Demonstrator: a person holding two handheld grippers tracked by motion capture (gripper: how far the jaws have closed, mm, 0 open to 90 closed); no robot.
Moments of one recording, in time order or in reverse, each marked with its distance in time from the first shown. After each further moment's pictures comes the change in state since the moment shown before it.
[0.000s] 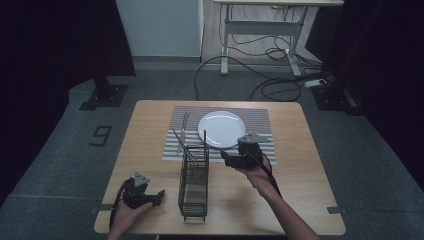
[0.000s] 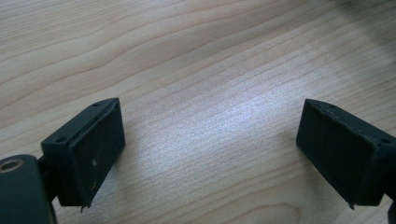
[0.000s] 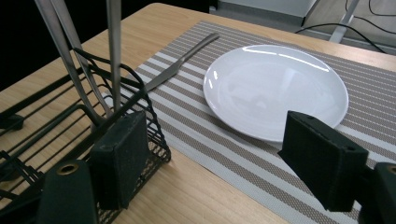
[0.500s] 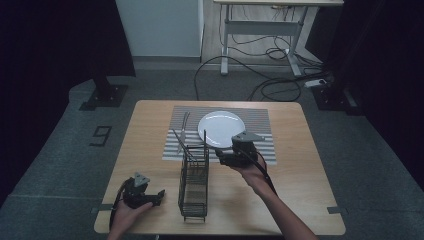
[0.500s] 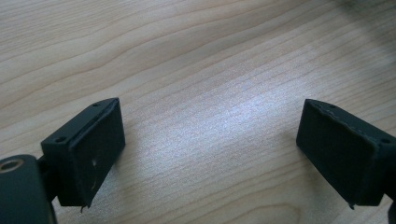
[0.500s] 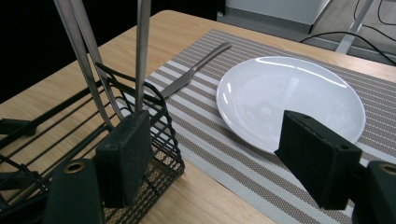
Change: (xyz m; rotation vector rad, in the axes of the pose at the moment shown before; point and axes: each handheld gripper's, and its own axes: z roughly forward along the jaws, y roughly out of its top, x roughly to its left) left arm 0.000 0.000 0.000 0.001 0.000 0.000; right arm 0.012 0.010 0.006 -0.017 0.023 -0.021
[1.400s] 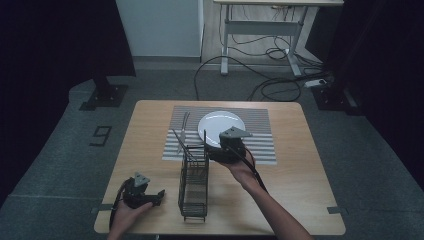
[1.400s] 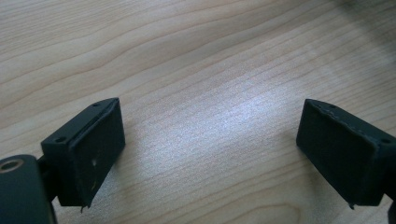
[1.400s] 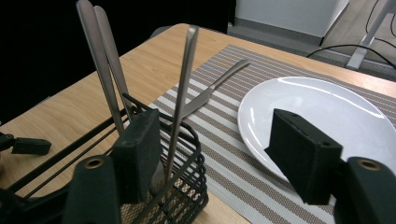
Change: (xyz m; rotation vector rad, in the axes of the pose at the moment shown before) left arm 0.000 0.000 0.000 0.000 -0.001 0.001; right arm 0.021 0.016 0.022 -0.032 0.030 -0.018
